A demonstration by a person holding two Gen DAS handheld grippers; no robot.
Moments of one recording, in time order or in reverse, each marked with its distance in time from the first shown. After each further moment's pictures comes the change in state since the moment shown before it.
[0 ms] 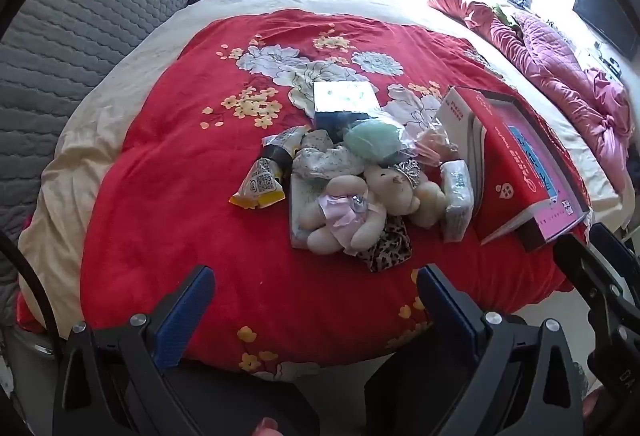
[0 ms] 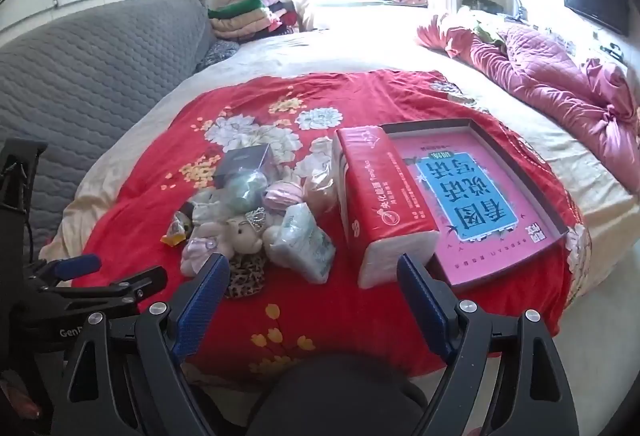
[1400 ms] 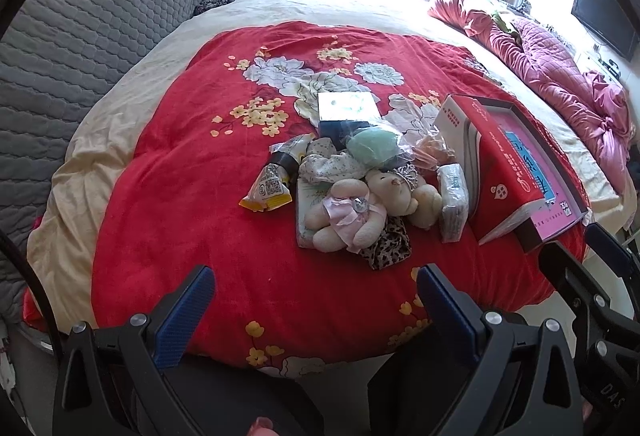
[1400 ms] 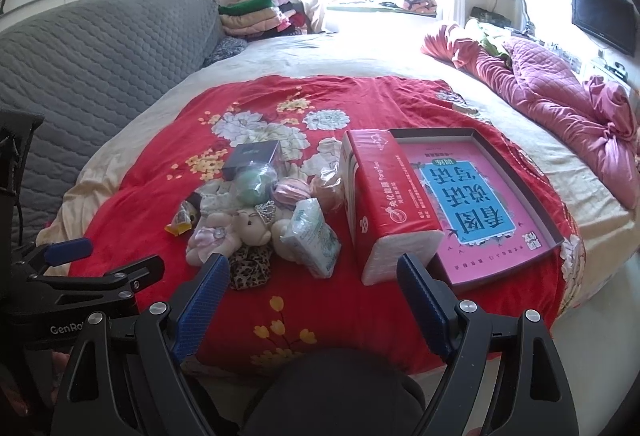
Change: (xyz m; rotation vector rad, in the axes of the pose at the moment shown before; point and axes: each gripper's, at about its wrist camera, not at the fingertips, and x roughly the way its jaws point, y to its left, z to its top) left arm -0.016 0.000 -0.014 0.012 -0.052 0.021; right arm -0.005 0.015 -0.011 -0.086 -0.037 -0.030
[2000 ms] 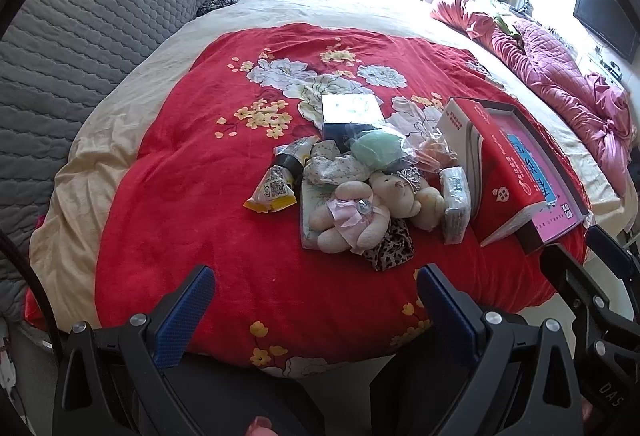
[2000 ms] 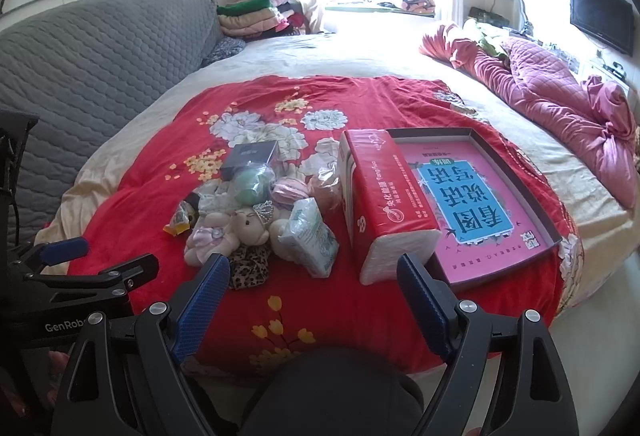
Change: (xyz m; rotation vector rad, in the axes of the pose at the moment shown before) left arm -0.001 0.002 0.001 -0.006 -0.009 0.006; right arm -0.003 0.000 0.000 -0.006 -0.002 -0.006
